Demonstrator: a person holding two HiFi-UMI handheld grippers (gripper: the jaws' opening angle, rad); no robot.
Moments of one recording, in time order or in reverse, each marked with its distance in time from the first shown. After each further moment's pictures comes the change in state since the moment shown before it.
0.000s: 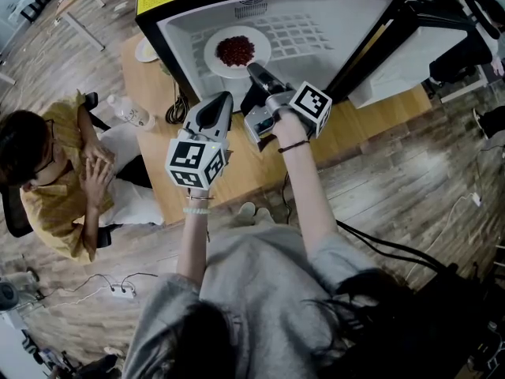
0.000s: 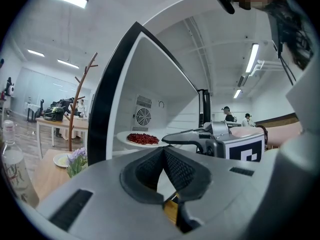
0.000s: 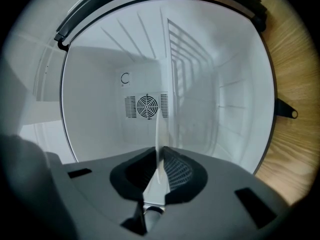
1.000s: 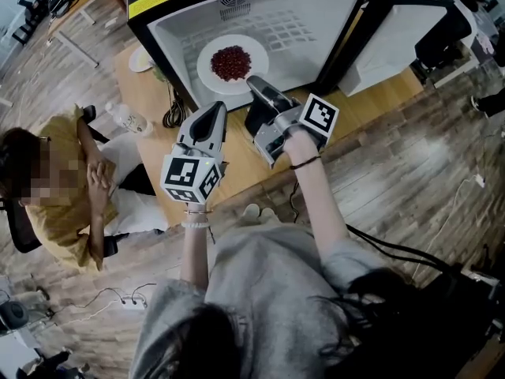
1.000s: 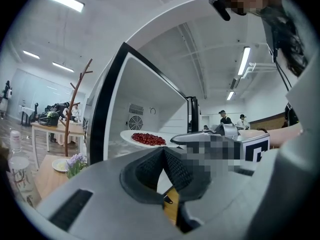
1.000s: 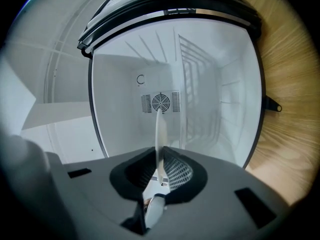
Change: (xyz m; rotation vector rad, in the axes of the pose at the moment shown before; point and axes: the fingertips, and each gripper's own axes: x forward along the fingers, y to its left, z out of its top) left arm -0.034 -0.027 0.014 0.032 -0.042 -0.054; right arm -0.057 0.030 -0.021 -0.009 0.053 0.087
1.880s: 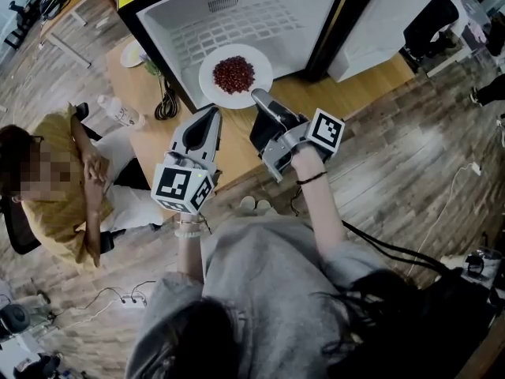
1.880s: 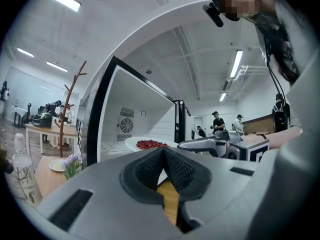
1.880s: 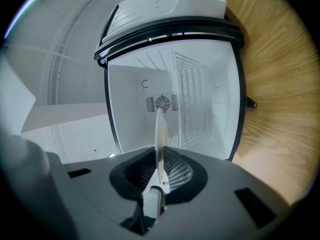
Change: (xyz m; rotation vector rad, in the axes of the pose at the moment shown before) left arm -0.044 -0.046 0.005 0.029 -0.019 -0.074; right arm -0.076 0.008 -0.028 0.006 -0.003 0.027
